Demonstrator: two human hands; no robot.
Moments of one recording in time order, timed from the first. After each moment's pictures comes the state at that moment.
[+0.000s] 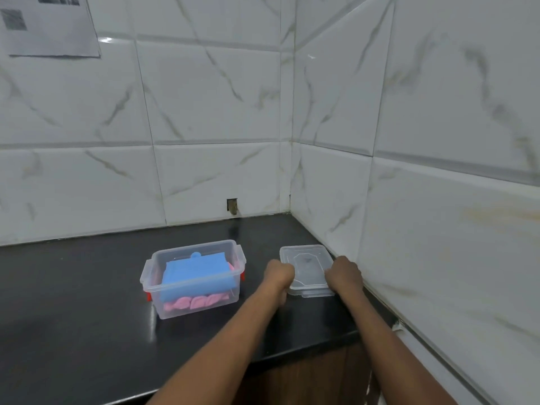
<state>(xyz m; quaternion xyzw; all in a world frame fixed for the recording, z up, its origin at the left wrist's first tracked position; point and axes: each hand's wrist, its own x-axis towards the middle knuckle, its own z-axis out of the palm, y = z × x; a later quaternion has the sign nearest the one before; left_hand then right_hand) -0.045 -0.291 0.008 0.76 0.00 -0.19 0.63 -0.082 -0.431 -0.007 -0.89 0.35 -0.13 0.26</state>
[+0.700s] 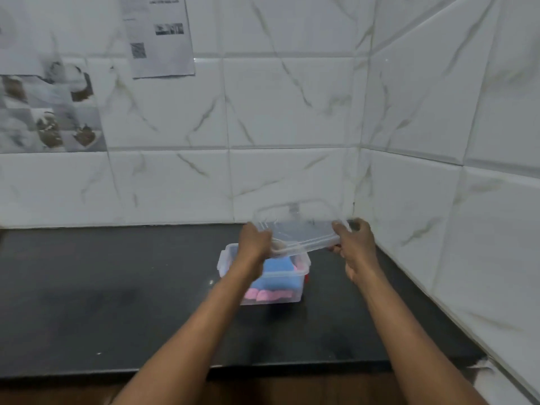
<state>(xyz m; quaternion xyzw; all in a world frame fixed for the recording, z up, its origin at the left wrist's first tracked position) -0.024 -0.137 0.078 0.70 -0.01 0.07 0.71 -0.041 -0.325 0.063 -0.61 0.11 -0.27 0.74</state>
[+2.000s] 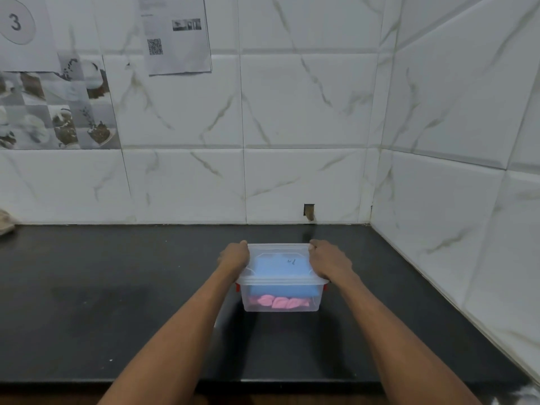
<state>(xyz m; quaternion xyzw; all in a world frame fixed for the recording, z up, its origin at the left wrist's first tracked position) 0.060 -0.057 0.030 0.87 0.13 0.01 0.47 0.033 -0.268 0.026 -0.96 0.09 -0.10 0.24</state>
